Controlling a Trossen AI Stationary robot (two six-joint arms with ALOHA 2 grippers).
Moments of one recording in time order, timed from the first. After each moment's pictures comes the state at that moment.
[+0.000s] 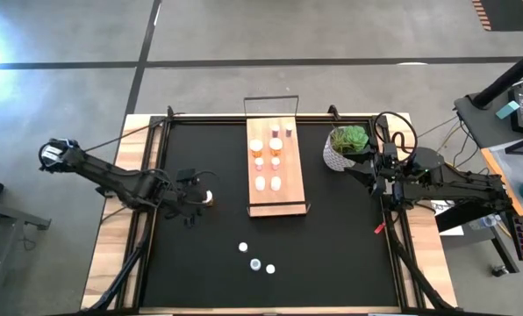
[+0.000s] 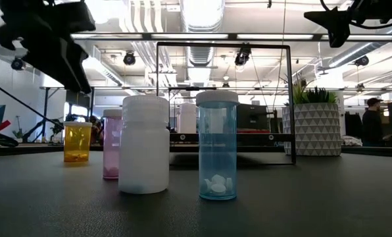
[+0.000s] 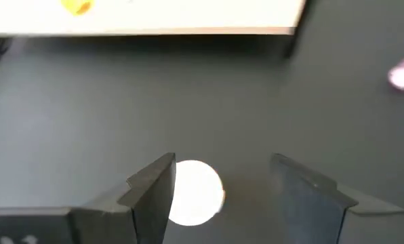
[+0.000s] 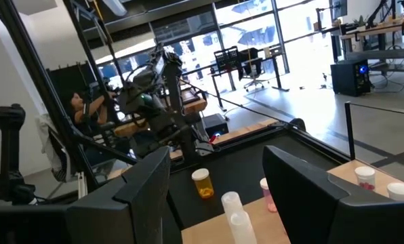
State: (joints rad) left arm -0.32 1.00 0.71 -0.72 -0.42 -0.37; right arm -0.12 0.32 0.40 0.00 0.00 0.28
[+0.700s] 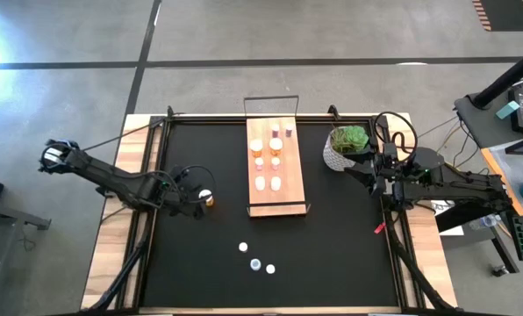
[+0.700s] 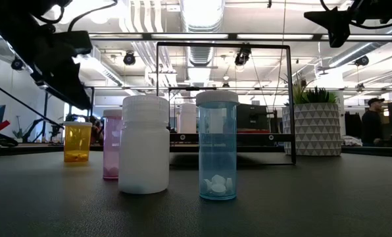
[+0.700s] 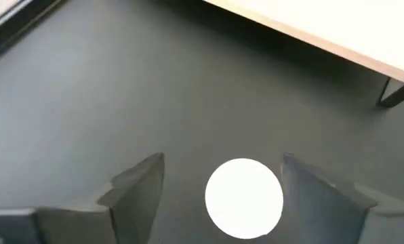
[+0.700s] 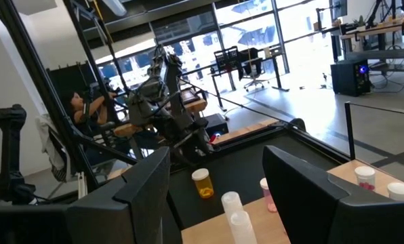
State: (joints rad) left arm -0.30 0.98 0.57 -0.65 -0.61 -0.78; right arm -0.12 0.32 0.40 0.00 0.00 0.28
